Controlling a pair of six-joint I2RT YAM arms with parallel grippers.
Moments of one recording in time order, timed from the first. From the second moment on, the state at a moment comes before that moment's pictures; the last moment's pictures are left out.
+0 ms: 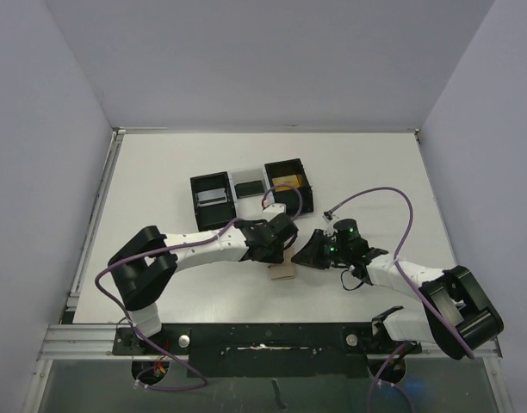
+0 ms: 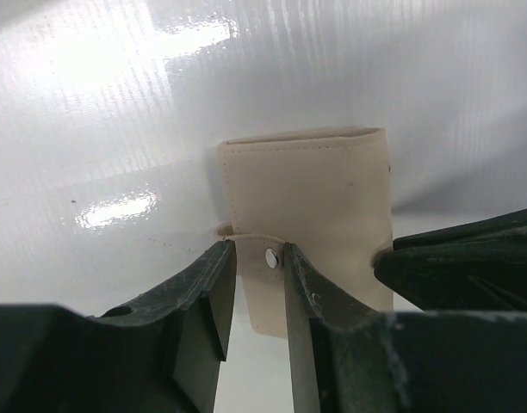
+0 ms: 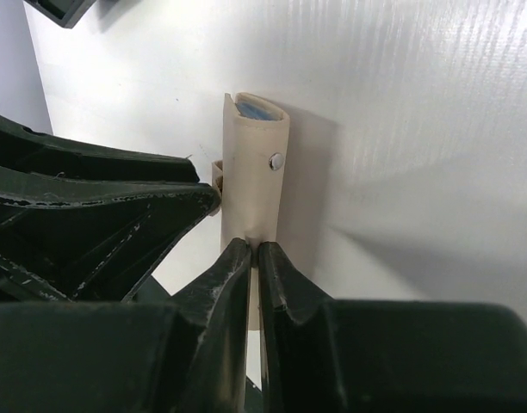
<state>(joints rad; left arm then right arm) -1.03 1.78 1.18 -0.50 -0.30 -0.83 0.47 1.27 0.38 0.17 -0.44 0.83</state>
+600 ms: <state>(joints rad) -1.00 1.73 1.12 -0.56 -0.36 -0.83 0.46 1.27 0.38 0.15 -0.43 0.82</state>
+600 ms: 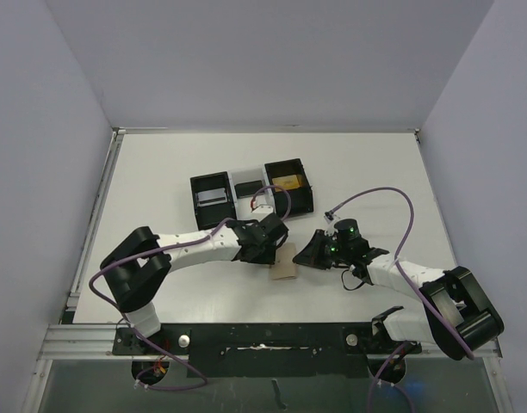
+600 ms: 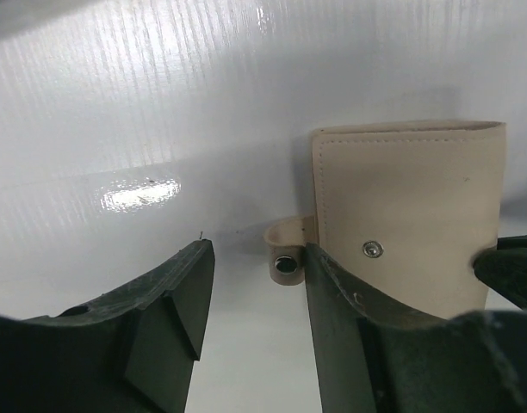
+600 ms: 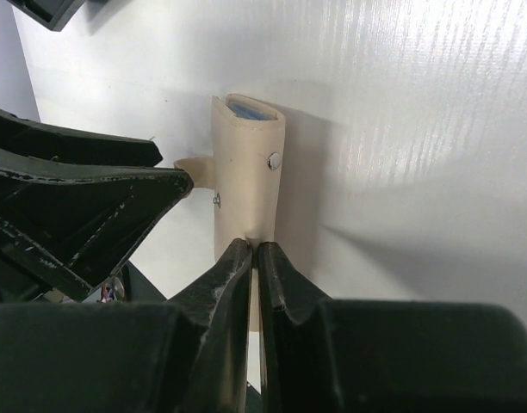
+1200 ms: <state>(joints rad) -0.95 1.70 1.06 -0.44 -0.19 -0.83 0.46 1.27 0.38 0.15 -0.43 0.82</state>
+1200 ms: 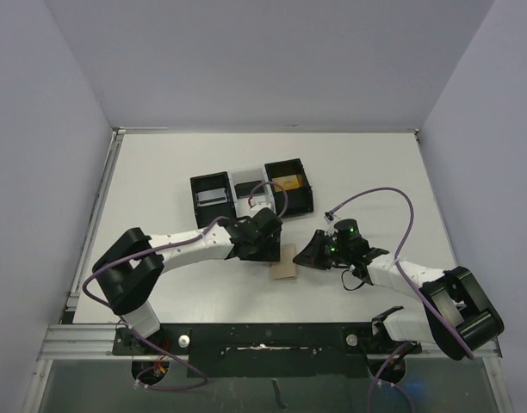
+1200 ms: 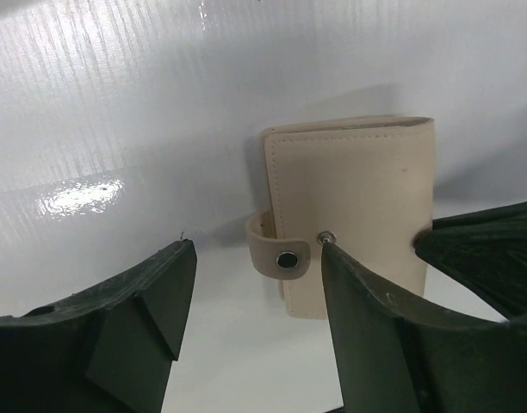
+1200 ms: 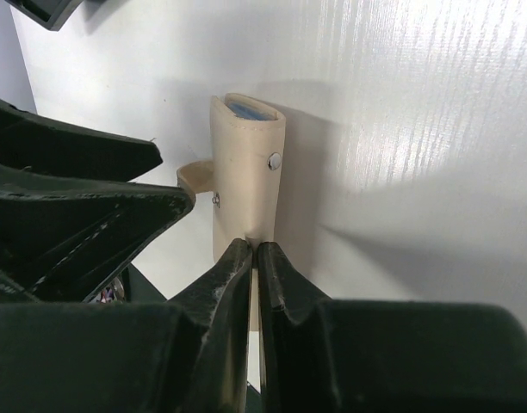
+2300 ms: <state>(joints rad) -0.93 1.69 1.04 -0.48 -0.25 -0.82 0.46 1.27 0.39 0.11 -0.41 0.82</state>
